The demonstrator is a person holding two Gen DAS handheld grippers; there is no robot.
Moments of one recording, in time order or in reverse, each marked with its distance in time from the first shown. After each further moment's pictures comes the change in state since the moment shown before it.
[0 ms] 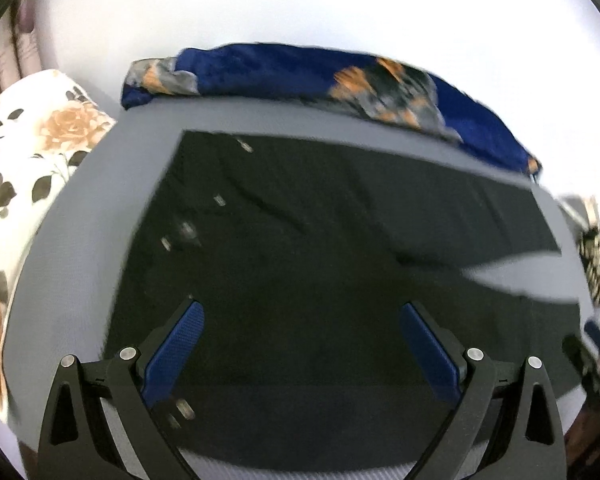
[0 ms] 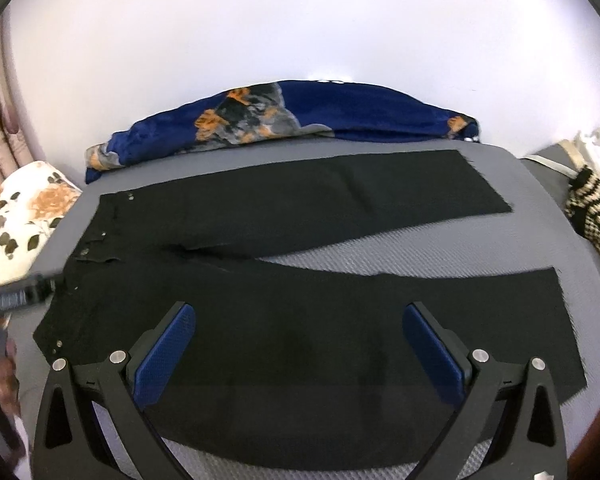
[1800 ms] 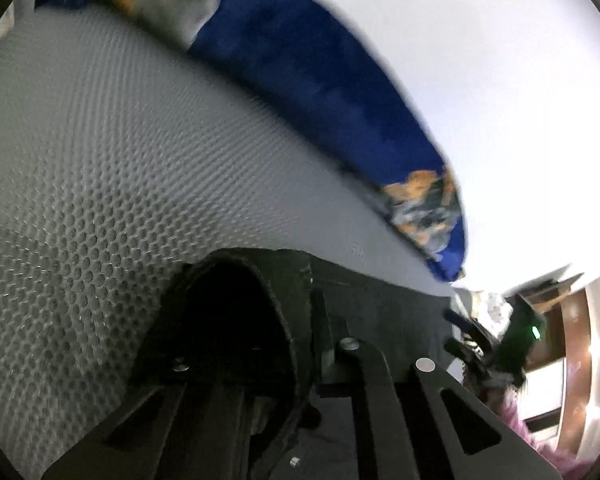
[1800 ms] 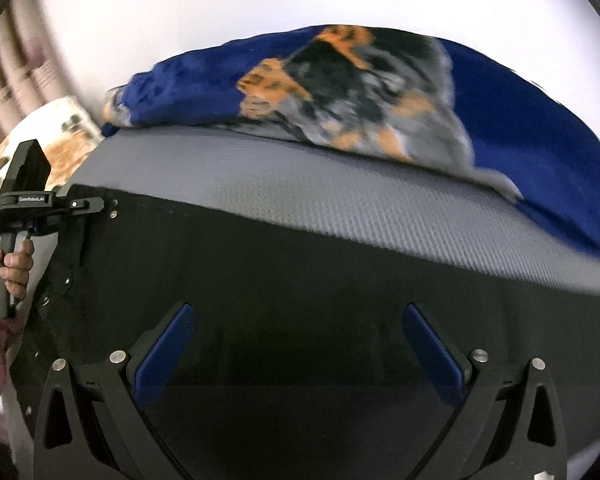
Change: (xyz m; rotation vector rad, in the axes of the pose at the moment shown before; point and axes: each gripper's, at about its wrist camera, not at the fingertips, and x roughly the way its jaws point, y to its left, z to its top) left arm 0.196 0.153 0.160 -0.284 0.112 -0.622; right arm 0.255 0.067 0.165 -0.329 0.246 0.315
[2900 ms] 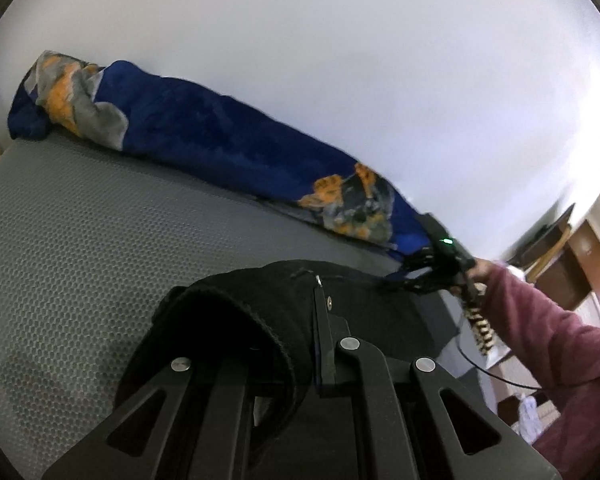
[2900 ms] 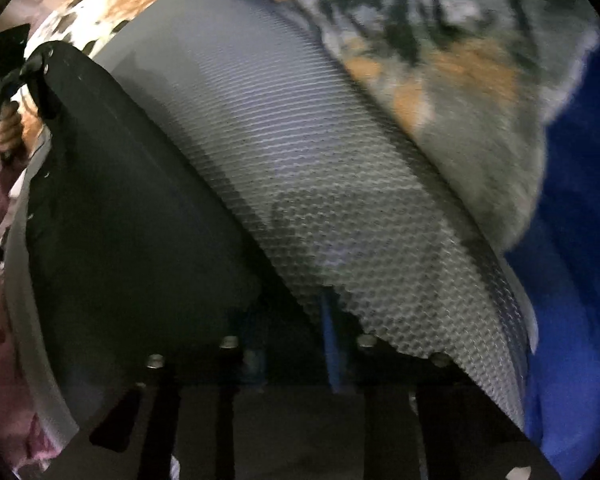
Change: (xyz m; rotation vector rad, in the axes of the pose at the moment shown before) left arm -0.052 -0.066 -0.035 0.268 -0.129 0.018; right arm 0.064 -0.077 0.041 -0.508 0.483 0.254
